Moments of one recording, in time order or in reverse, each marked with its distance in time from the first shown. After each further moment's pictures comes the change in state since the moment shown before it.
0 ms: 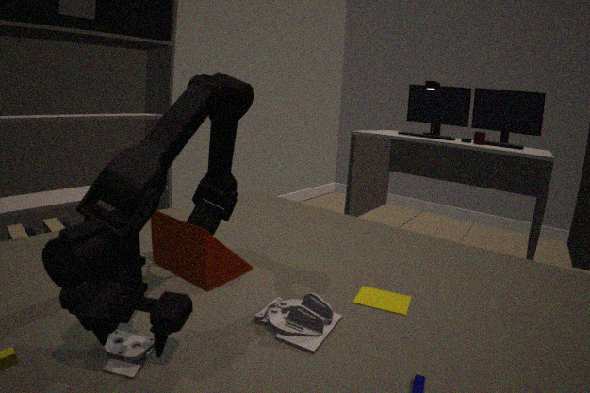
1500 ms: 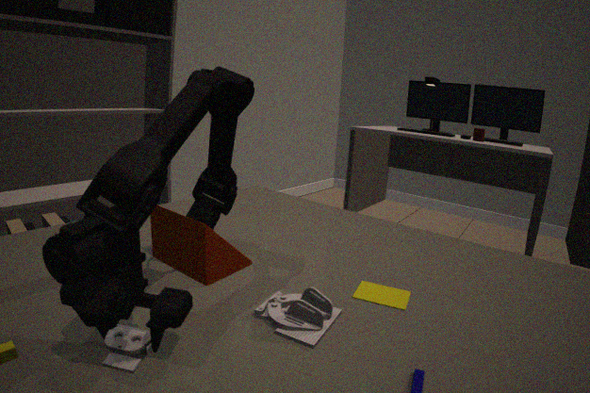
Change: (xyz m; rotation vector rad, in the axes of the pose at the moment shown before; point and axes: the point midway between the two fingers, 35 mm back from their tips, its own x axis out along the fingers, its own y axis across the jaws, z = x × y) arm 0.004 0.000 -0.001 0.001 0.004 0.001
